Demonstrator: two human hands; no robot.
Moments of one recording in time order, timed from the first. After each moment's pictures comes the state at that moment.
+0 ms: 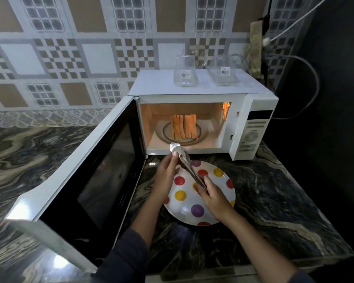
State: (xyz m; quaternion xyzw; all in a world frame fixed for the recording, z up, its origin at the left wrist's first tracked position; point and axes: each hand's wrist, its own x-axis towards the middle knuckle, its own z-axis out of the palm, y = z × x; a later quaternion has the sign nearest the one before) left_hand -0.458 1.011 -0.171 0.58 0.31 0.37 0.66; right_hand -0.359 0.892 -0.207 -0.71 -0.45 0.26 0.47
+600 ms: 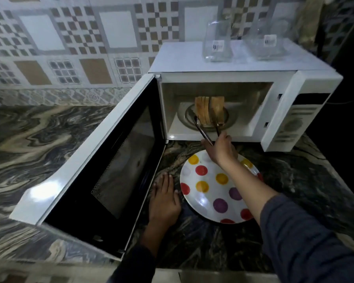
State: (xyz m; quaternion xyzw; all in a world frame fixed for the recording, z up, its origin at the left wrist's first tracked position) left_hand -0.523 1.022 -0.295 0.87 0.47 0.10 0.11; right_hand -0.325 1.022 -0.188 -0.89 -0.34 0.14 0.27
